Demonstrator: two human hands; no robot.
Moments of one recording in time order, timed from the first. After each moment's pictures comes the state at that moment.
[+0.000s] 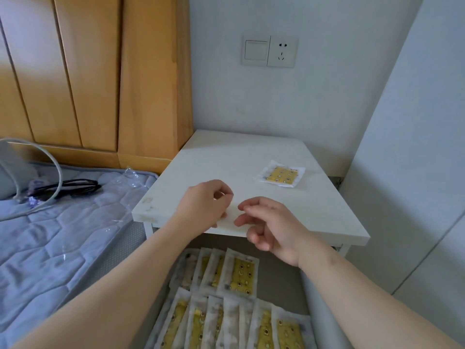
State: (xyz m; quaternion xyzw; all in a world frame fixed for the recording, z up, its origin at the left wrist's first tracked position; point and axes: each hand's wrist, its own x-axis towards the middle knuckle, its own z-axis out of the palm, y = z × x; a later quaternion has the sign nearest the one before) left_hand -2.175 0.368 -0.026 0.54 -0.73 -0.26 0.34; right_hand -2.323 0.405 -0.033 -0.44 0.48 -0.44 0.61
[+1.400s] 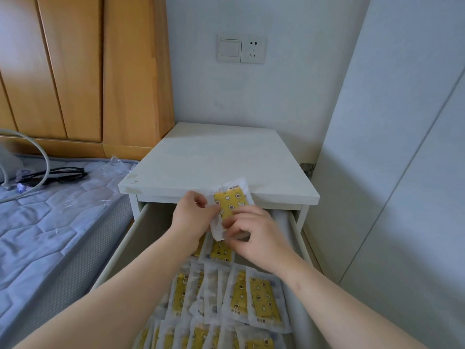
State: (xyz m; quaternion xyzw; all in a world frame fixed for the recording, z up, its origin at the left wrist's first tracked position) left_hand -2.204 0.429 -0.081 0.58 -0.50 -0.45 0.46; right_hand -2.345 0.479 -0.096 -0.78 0.49 -0.37 0.07
